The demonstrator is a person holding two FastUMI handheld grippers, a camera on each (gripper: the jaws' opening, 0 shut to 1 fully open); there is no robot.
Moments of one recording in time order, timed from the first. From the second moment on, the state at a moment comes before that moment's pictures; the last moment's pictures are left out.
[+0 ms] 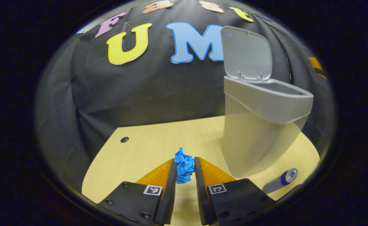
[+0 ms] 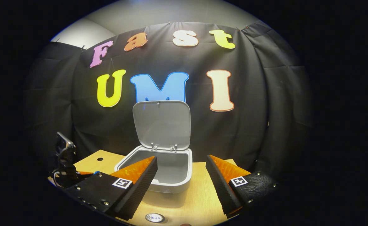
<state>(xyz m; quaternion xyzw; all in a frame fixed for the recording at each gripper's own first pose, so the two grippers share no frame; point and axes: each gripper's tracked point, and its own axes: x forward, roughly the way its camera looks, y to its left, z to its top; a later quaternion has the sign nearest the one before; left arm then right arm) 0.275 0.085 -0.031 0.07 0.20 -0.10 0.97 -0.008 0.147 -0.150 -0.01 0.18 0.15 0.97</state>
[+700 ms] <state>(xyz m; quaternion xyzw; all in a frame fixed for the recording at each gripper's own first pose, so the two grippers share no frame) 0.293 -0.066 0.117 0.08 0.05 -0.23 0.97 -0.016 0.140 -0.149 -0.03 0.17 0.14 0.97</state>
